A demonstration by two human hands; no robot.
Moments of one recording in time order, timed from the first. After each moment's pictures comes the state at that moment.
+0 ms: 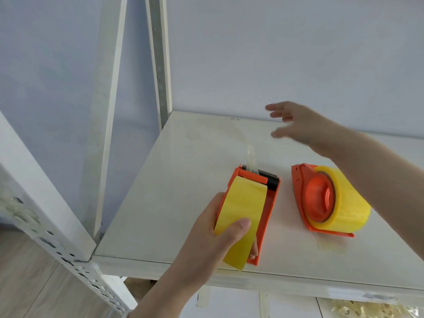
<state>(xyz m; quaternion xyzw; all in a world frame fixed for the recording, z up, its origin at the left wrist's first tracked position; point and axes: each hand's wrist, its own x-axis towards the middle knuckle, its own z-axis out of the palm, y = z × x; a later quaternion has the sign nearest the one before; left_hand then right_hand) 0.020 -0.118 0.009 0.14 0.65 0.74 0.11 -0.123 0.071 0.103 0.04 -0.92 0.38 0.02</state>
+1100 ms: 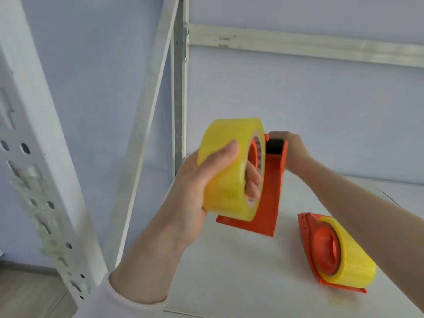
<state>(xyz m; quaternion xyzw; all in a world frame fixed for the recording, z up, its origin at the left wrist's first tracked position) -0.012 -0.146 0.137 0.25 0.53 0.81 -0.01 -0.150 0.038 0.140 0.06 -0.94 0.29 0.17</state>
